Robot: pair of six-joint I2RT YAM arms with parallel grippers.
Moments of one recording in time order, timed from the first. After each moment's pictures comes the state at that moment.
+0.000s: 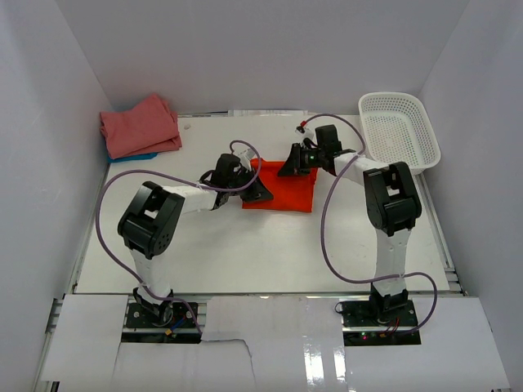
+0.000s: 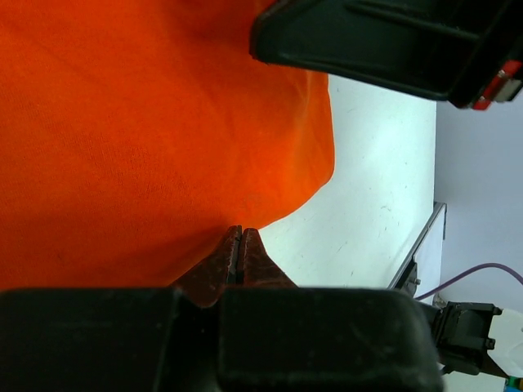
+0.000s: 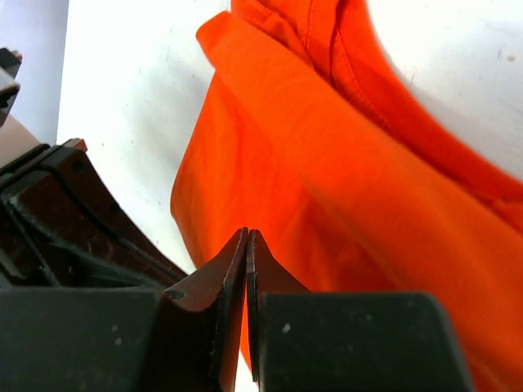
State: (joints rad) left arm -0.51 1.89 1.03 0.26 0.49 -0.71; right arm 0.34 2.07 1.39 -0.03 -0.77 0.39
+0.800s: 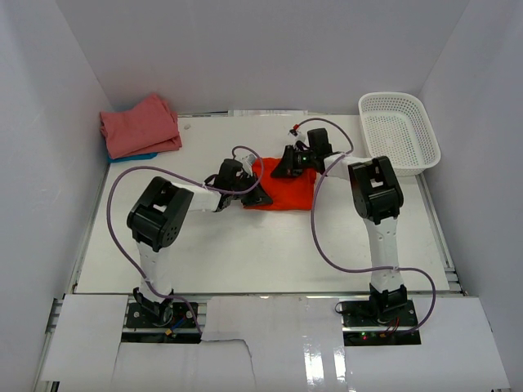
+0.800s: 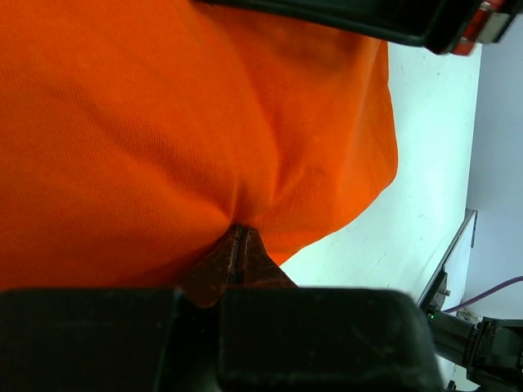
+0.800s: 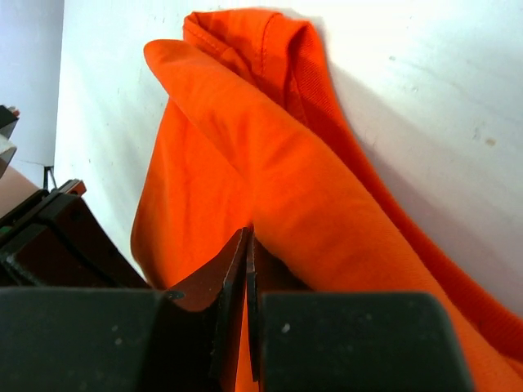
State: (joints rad) left arm -0.51 1.98 1.03 0.30 0.46 -0.69; right arm 0.34 2.28 1.52 0.08 -0.82 0.44
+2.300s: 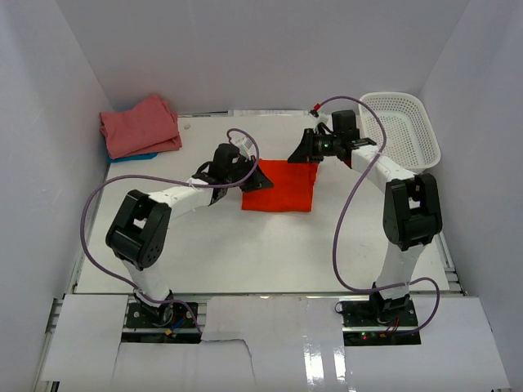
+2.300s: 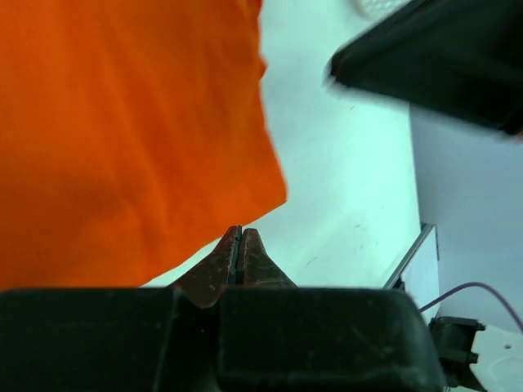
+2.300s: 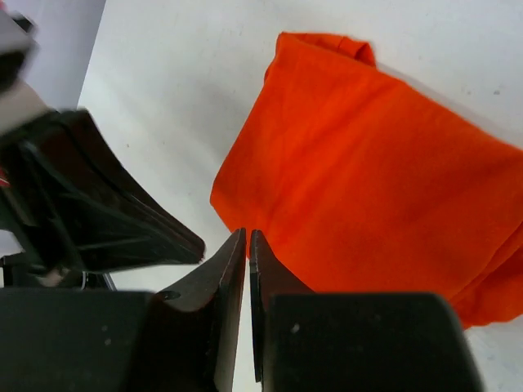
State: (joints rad) left arm -0.52 1.78 1.07 0.15 0.41 -0.70; right arm 0.28 1.90 1.44 -0.19 -0.77 0.30
